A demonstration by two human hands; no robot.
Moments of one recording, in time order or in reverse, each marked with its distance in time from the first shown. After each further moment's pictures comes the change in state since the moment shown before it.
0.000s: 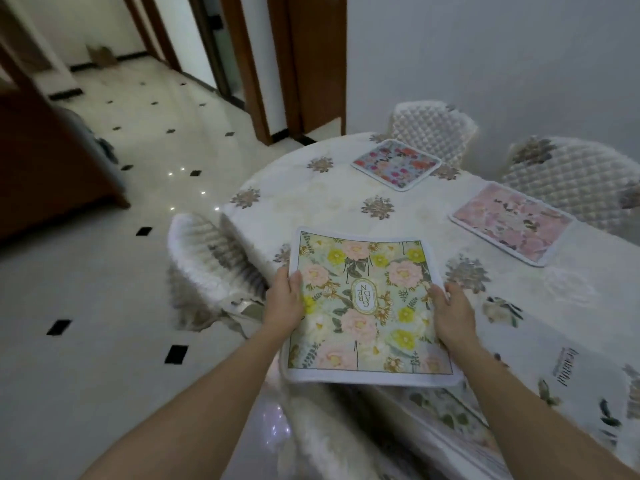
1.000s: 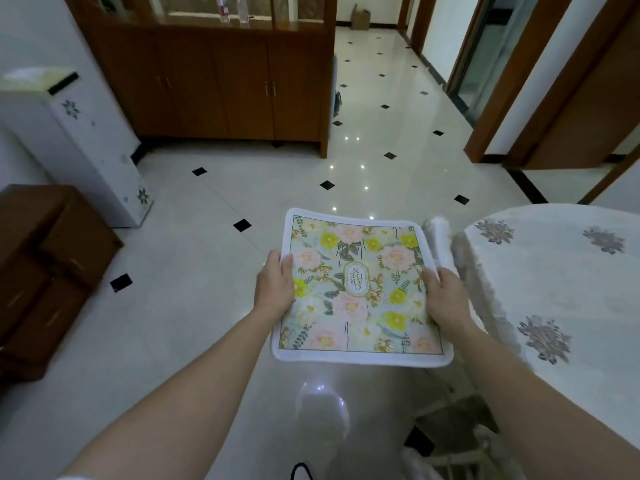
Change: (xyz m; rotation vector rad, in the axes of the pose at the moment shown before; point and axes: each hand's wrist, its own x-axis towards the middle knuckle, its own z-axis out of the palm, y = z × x) left_hand -0.010 -0.302 -0.404 -0.065 0.622 -0.412; right_hand -0.143 -0.295 0.431 -0.099 -0.604 -0.399
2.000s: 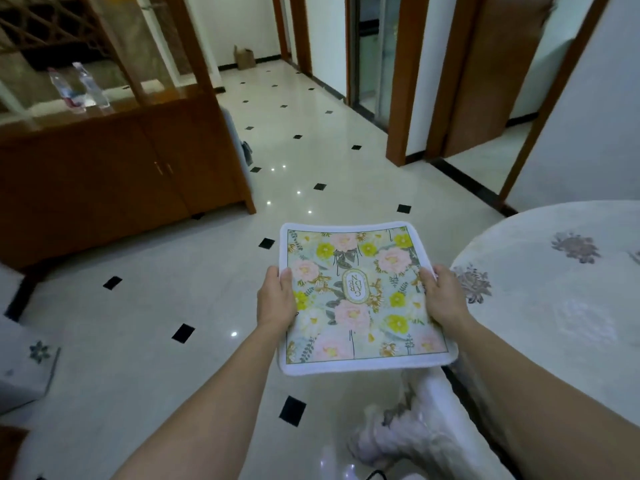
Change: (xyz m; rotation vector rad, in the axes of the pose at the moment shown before) left_hand 0.309 0.163 0.189 0.070 -0.225 0.158; right_hand 0.311 -0.013 -0.033 0.067 0.256 0.158
